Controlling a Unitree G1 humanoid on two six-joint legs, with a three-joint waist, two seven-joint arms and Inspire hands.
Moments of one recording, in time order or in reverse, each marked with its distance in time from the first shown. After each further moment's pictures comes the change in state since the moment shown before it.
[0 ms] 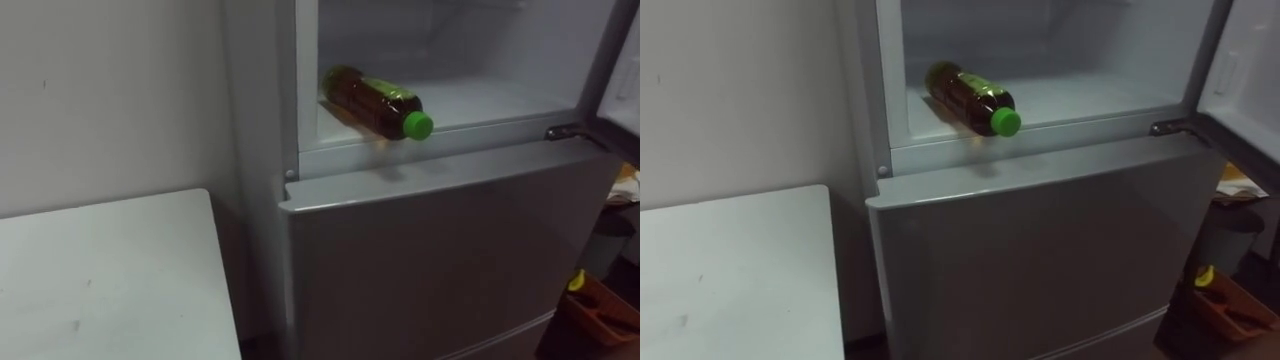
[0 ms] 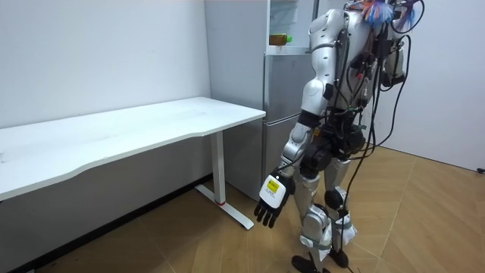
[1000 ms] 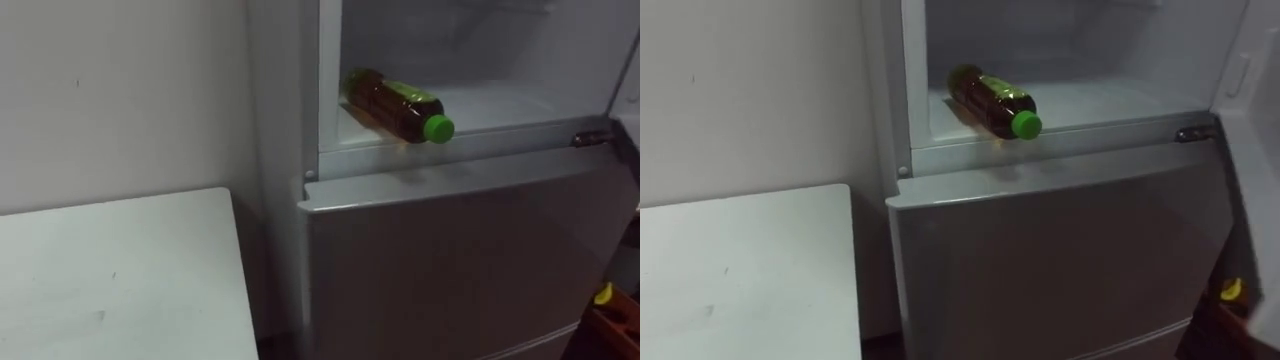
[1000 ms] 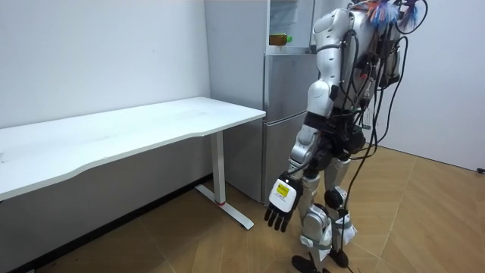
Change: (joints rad) left arm -0.038 -0.020 -0.024 0.055 0.026 0.016 -0.013; right arm -0.052 0.011 0.176 -0.214 -0.086 0.015 0.235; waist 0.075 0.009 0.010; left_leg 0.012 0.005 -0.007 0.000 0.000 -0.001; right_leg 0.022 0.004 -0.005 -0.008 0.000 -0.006
